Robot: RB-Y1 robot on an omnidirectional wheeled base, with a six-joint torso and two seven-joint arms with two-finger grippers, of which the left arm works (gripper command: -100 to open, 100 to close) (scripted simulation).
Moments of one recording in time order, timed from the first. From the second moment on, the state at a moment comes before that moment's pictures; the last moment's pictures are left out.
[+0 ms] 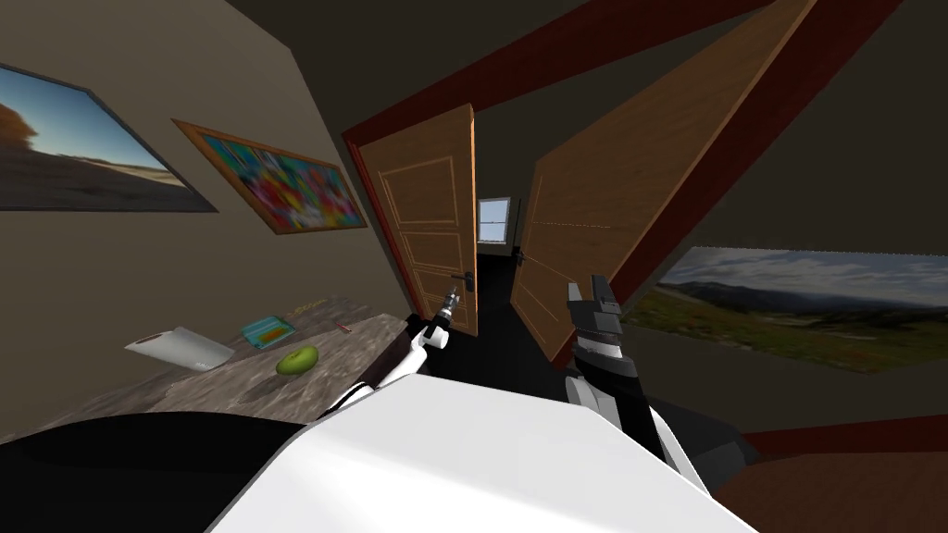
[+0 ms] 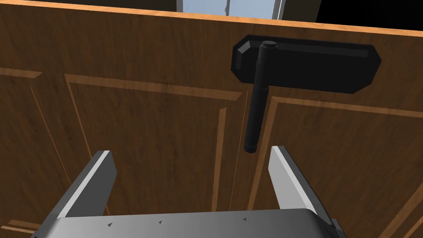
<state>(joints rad) -0.18 0.25 -0.24 -1.16 0.34 -0.47 0.01</state>
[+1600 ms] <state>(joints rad) -0.34 0.29 -0.27 -0.87 0.39 -0.44 0.03</state>
